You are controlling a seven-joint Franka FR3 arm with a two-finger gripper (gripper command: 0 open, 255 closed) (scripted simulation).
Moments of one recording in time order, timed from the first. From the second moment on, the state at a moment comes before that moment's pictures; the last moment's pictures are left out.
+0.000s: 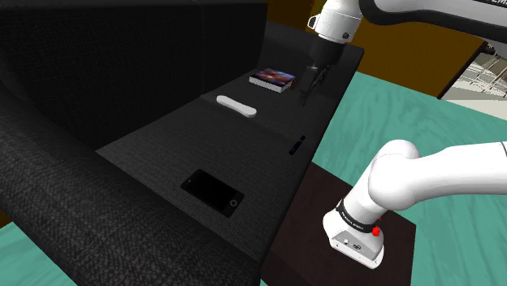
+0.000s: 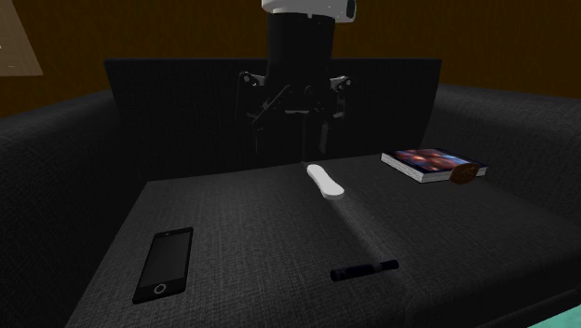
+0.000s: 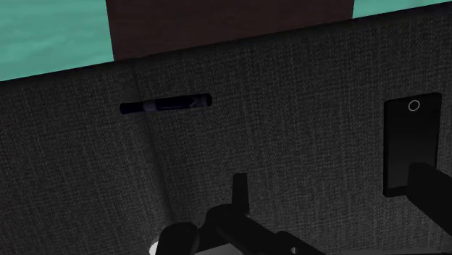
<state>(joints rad) 0.01 -0.83 0.06 -2.39 0.10 1.58 -0.03</state>
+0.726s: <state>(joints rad) -0.02 -0.54 0.02 -2.35 0.04 1.82 -0.11</state>
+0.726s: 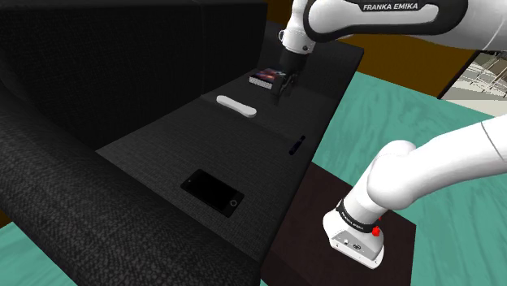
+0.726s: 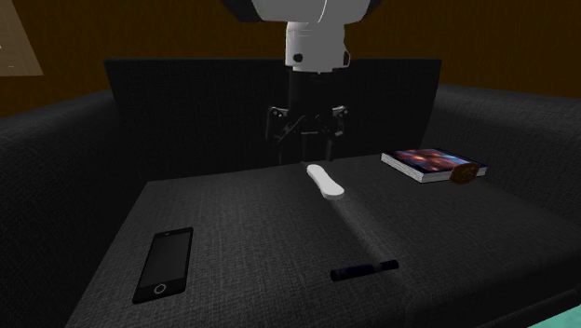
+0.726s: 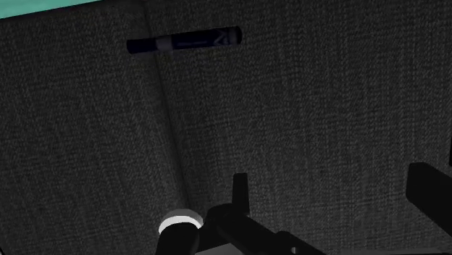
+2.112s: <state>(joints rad) -0.08 0.24 -0.06 -1.84 0.00 2.09 -0.25</state>
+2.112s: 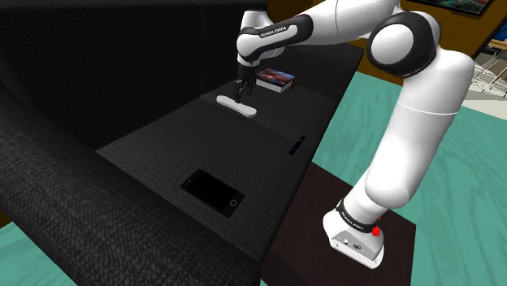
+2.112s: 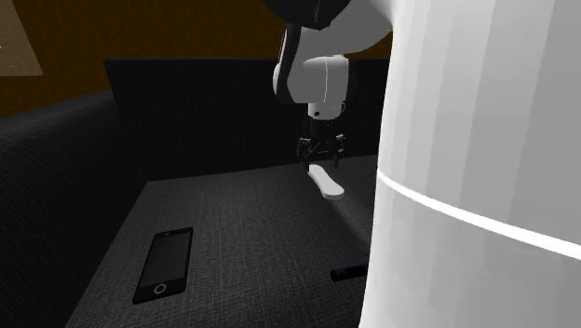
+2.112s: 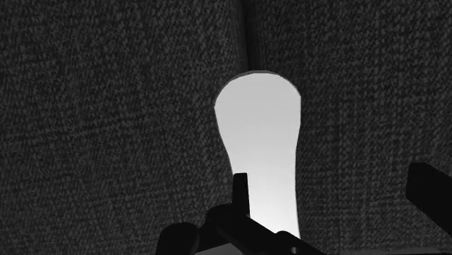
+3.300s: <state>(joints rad) -0.10 0.48 -0.06 -1.67 0.00 2.15 -0.28</state>
